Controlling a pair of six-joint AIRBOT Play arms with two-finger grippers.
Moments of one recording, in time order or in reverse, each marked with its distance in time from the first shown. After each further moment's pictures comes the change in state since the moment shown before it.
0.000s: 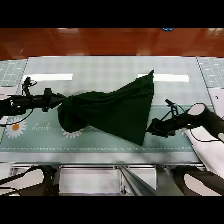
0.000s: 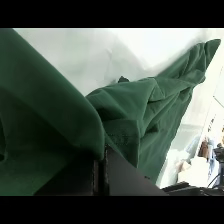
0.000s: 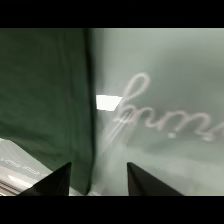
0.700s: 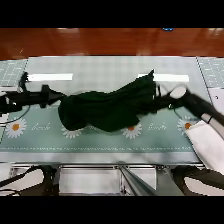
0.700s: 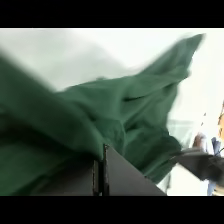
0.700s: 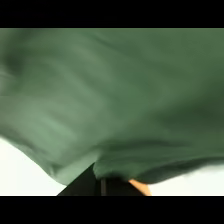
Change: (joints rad) left arm 0.014 0.055 0.083 0.004 -0.065 -0.034; right arm 0.197 -0.177 0.388 0.119 -0.147 -0.083
